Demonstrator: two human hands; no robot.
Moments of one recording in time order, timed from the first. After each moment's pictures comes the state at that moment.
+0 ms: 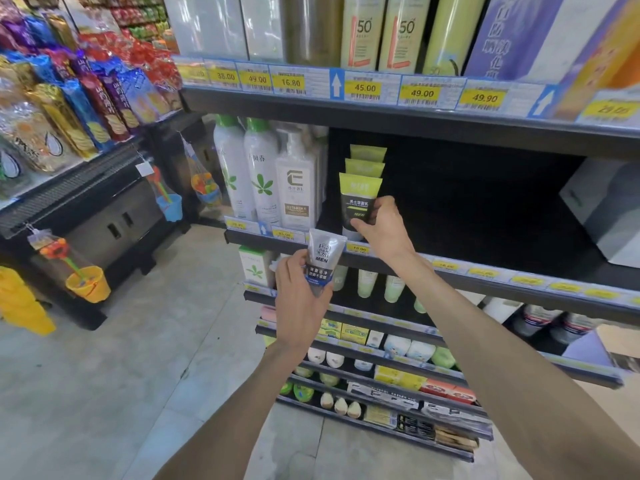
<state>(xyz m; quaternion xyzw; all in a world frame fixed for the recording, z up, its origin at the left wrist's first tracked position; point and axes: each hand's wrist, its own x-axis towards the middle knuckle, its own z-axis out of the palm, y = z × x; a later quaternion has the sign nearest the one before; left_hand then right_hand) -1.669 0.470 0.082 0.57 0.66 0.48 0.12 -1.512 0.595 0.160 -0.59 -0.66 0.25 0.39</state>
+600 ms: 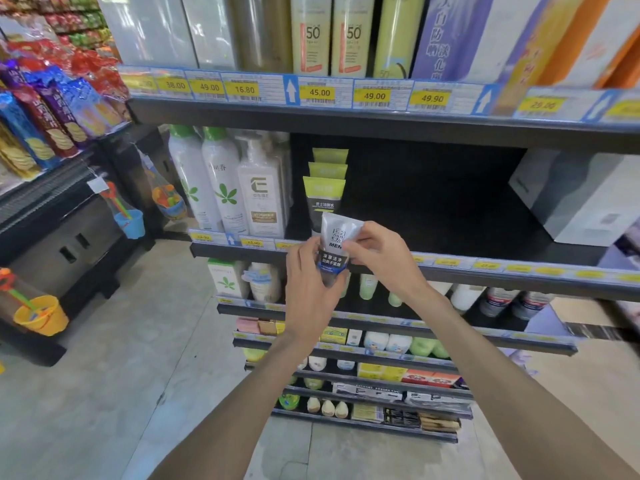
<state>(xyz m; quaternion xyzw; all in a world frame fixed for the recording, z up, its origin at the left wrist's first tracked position) -1.621 0.484 0.110 0.64 0.55 0.52 0.12 -1.464 0.513 0.174 -0.49 -0.66 0.37 0.43</state>
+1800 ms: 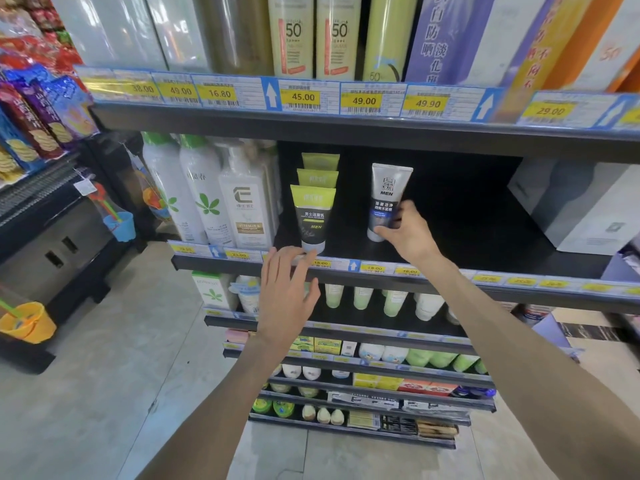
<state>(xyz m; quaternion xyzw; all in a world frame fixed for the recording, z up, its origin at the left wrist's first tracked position) -1.651 0.530 0.079 0.74 0.53 0.39 -0.12 -1.396 0.620 0.157 -0.65 -0.61 0.26 0.37</state>
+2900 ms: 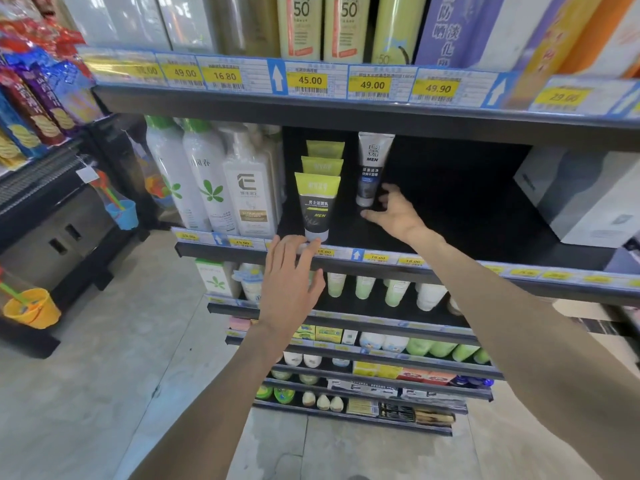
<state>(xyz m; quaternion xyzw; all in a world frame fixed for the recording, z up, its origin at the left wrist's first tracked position) -1.651 0.523 0.088 0.76 0.55 0.34 -0.11 -1.414 0.660 0.152 -0.66 -0.63 0.28 0.30</state>
